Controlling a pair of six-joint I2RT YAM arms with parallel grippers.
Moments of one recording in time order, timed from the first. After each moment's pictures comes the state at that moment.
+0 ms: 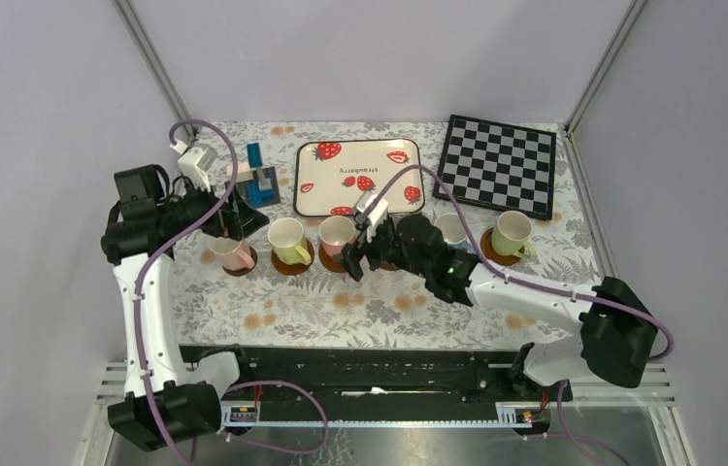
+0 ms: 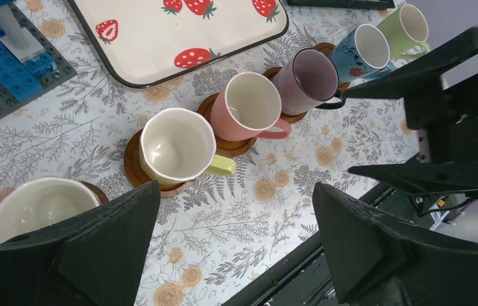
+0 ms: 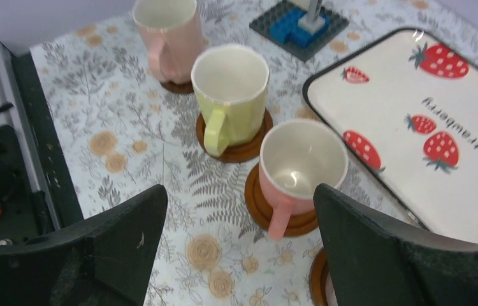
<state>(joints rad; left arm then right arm) 0.30 1.03 1.23 -0.95 0.89 0.18 0.98 1.38 0.82 0.32 -0.04 0.00</state>
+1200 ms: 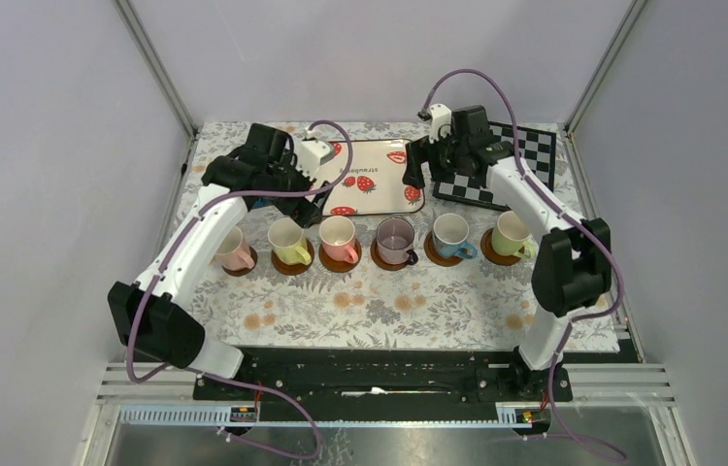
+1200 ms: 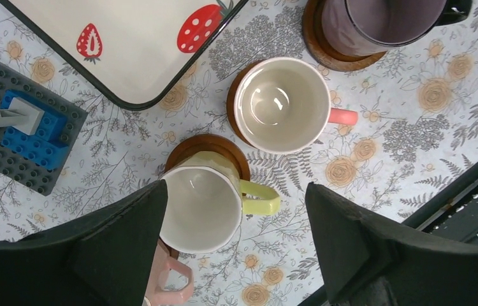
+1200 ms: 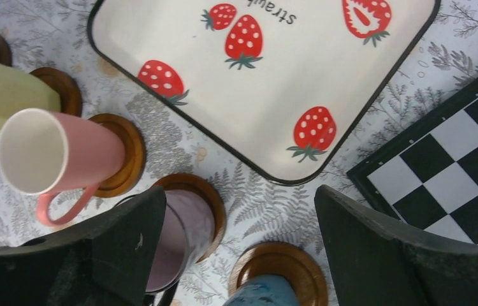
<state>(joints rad) -0.35 1.45 1.48 -0.95 0.27 0.33 0.34 1.77 1.52 -0.45 -0.41 -0.06</state>
